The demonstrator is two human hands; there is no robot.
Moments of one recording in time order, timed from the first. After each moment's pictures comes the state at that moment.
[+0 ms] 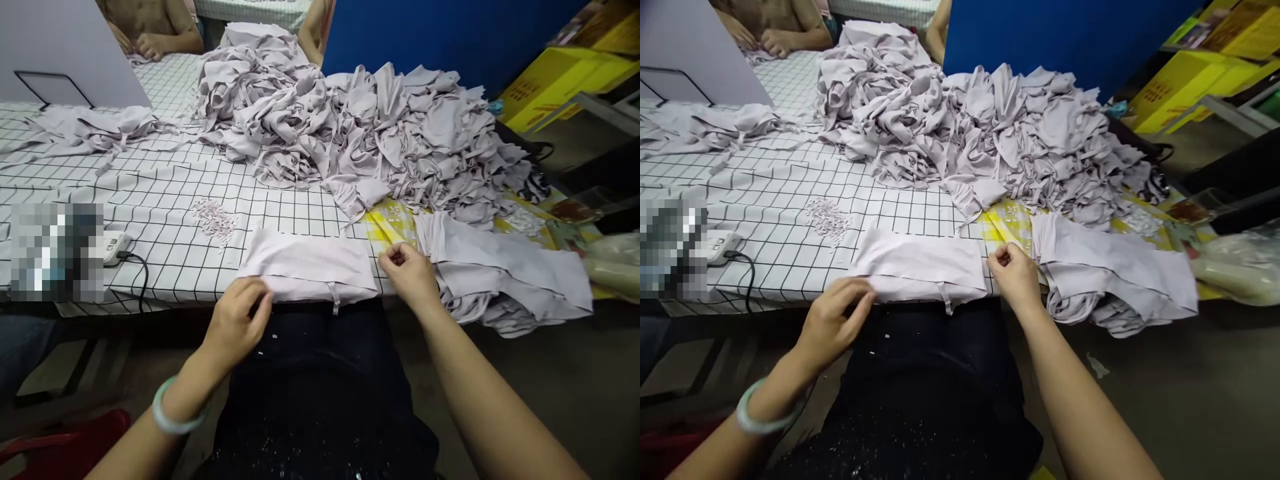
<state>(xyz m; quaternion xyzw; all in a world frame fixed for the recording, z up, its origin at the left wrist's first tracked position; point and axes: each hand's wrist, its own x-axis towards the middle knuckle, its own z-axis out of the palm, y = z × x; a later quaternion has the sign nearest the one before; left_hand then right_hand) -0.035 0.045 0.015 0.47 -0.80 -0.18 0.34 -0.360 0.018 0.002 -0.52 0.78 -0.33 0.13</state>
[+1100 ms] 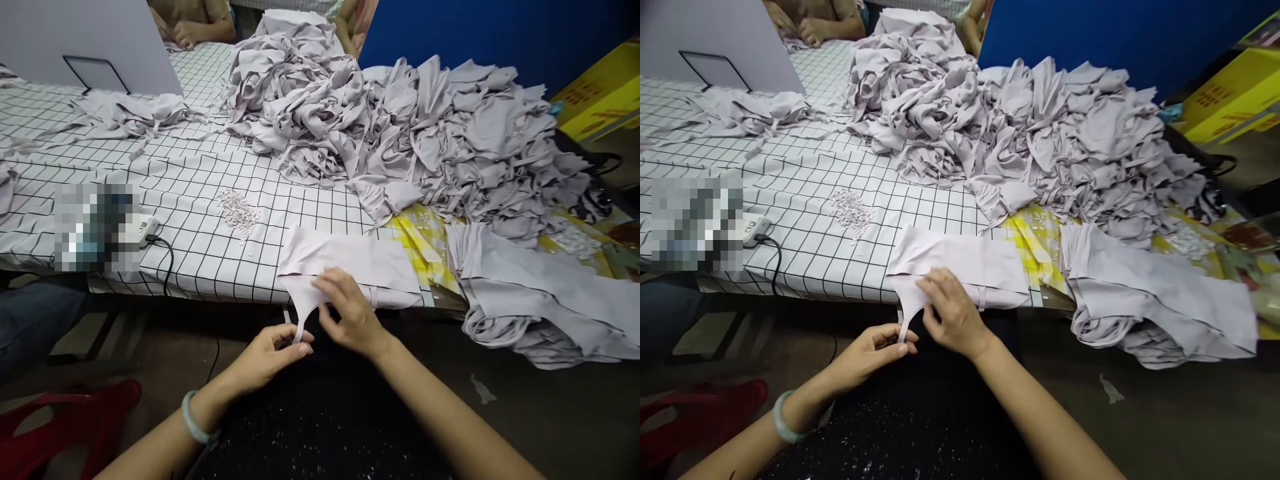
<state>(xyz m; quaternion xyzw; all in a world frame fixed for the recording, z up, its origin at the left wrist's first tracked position) -0.044 0.092 -0.026 0.44 -0.50 -0.71 0.23 -0.252 0.050 -0.028 -0.84 0.40 -0.34 0.15</state>
